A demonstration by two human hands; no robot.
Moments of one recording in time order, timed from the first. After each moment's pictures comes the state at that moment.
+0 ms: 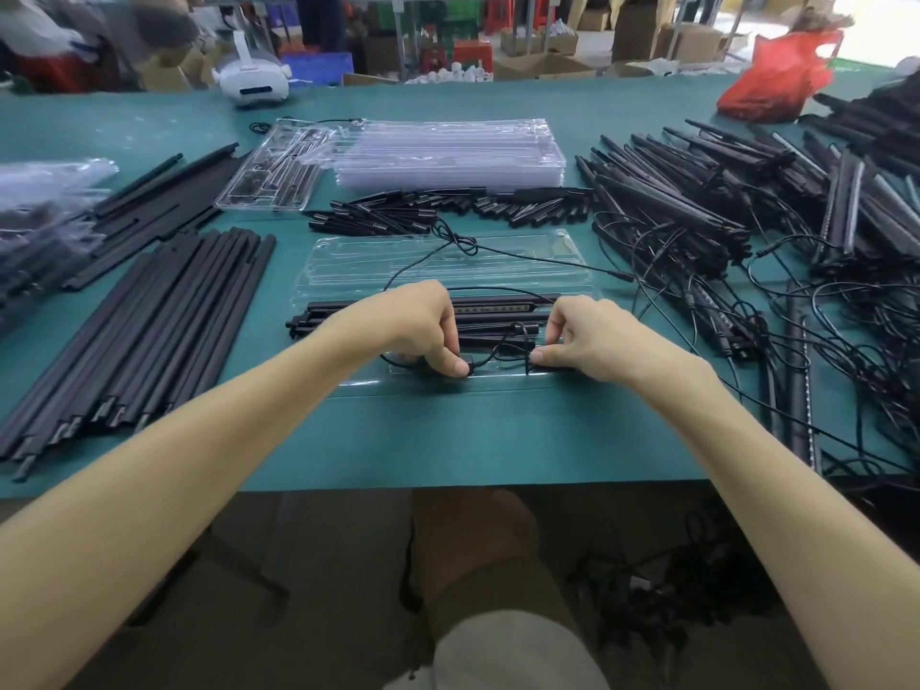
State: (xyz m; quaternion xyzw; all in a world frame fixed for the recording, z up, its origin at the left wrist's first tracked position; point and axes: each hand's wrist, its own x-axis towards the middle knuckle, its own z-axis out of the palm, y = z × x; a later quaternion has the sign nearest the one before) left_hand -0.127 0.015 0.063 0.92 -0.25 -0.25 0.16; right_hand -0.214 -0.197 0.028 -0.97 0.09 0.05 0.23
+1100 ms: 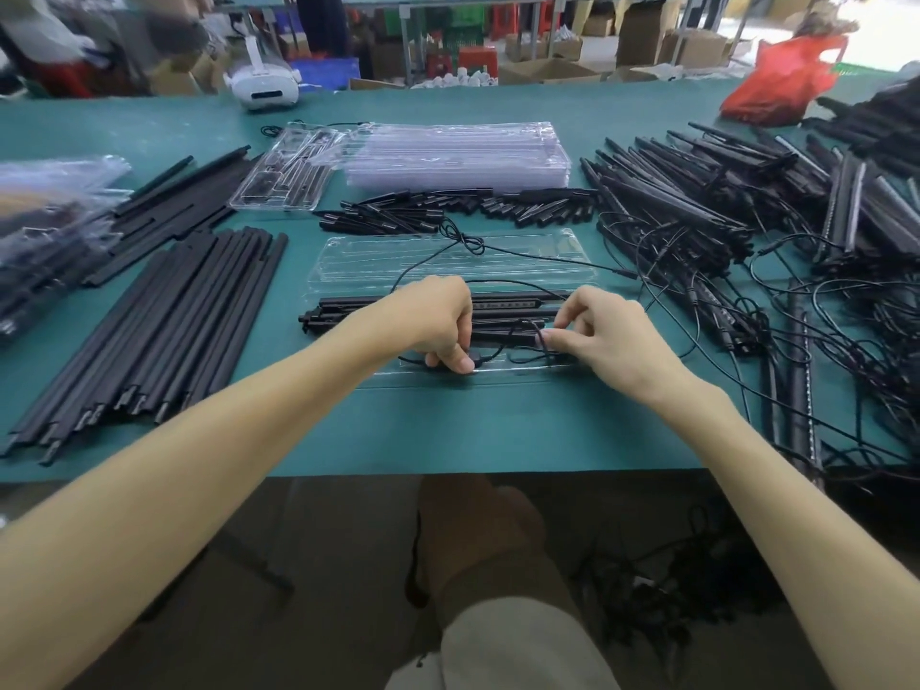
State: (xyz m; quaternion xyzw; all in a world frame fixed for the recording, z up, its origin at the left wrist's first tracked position) left_hand -0.131 0.009 0.060 0.93 -0.29 -0.20 0.11; right_hand -0.238 -0.192 0.020 -0.93 0.07 -0.11 0.34
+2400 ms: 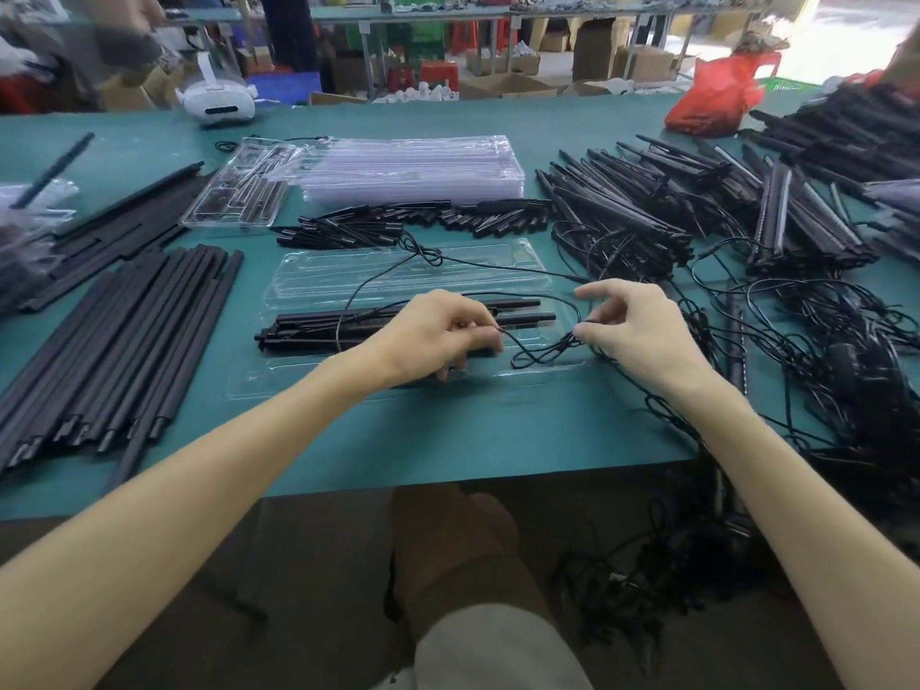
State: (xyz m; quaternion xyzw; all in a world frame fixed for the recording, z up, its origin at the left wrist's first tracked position) left_hand -0.155 -0.013 0.039 0.81 -0.40 -0.14 0.40; right_hand -0.269 -0.233 0.042 -0.90 0.17 -0.16 0.37
